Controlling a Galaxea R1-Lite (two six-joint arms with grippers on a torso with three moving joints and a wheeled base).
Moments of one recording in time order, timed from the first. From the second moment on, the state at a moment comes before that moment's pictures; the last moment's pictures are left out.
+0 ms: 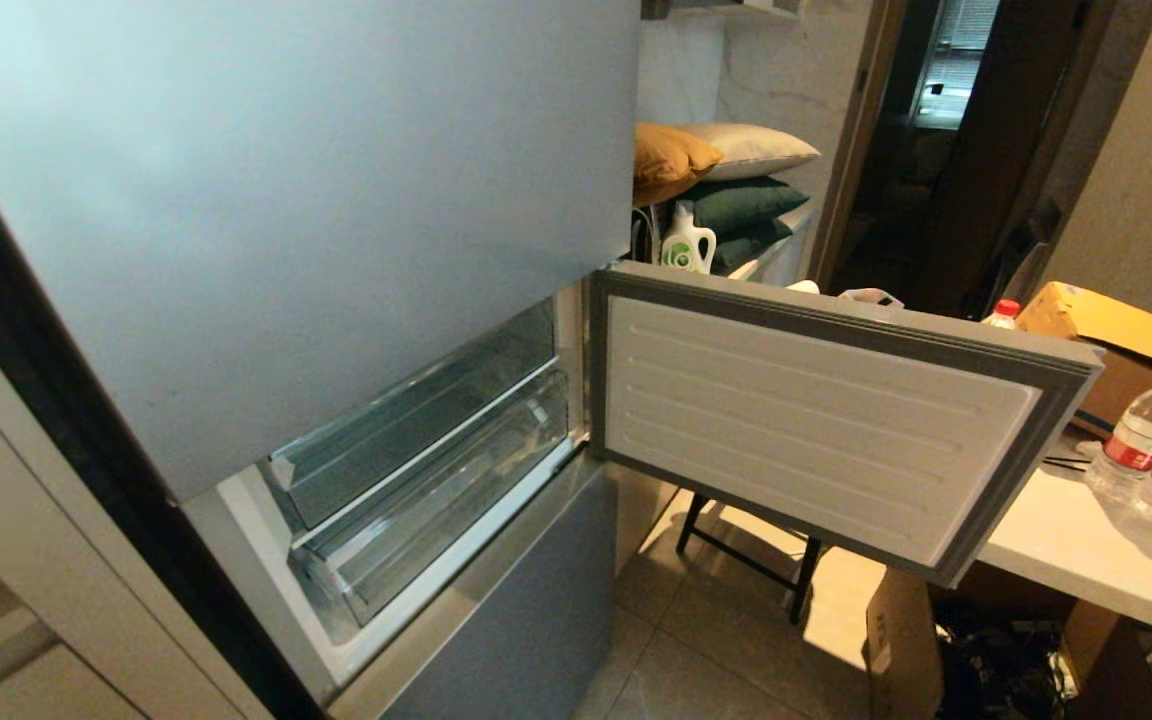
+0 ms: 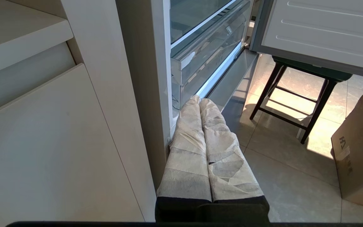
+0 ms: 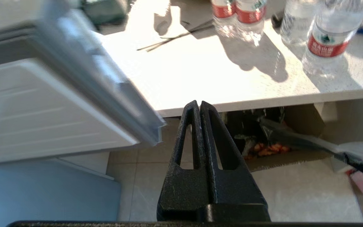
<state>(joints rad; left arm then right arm) 0.00 0.00 -0.03 0.07 0.00 0.00 -0.91 1.41 -0.52 -0.56 0.40 0.16</state>
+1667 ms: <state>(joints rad) 0.00 0.00 -0.03 0.07 0.00 0.00 -0.58 2.10 -1.00 -0.95 0.40 0.25</state>
